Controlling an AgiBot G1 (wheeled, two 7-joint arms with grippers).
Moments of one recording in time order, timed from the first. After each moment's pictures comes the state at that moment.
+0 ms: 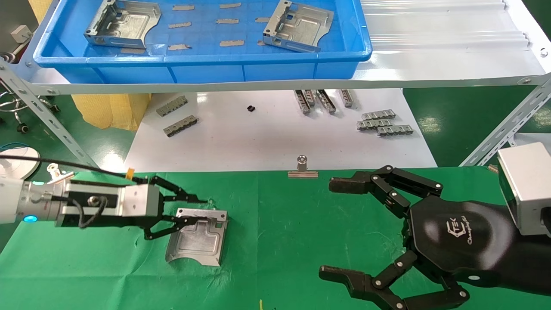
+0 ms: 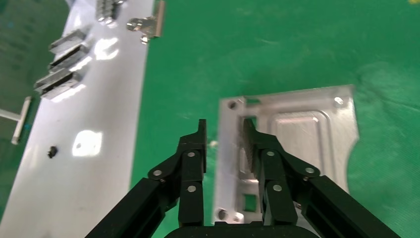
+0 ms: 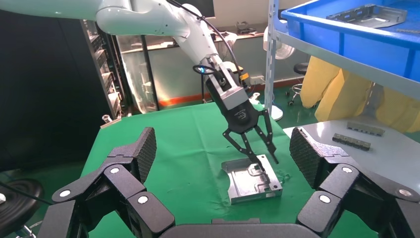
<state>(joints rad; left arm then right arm) -1.70 1.02 0.79 -0.08 1.21 1.53 0.83 1.09 -0.57 -0.38 1.25 -0.65 -1.45 0.13</state>
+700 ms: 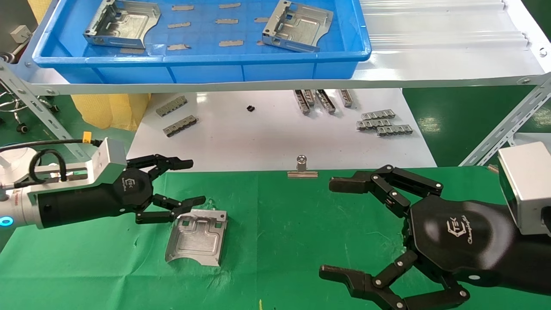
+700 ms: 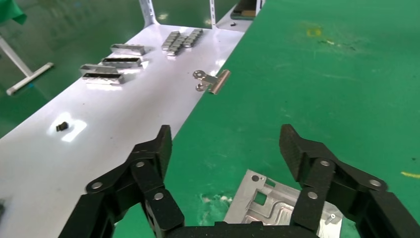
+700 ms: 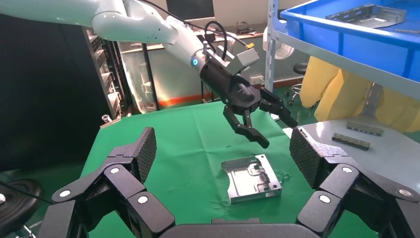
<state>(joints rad) -1.63 0.97 0.67 0.01 1.03 1.60 0.55 1.09 -0.57 -0.38 1.25 -0.65 -1.45 0.13</state>
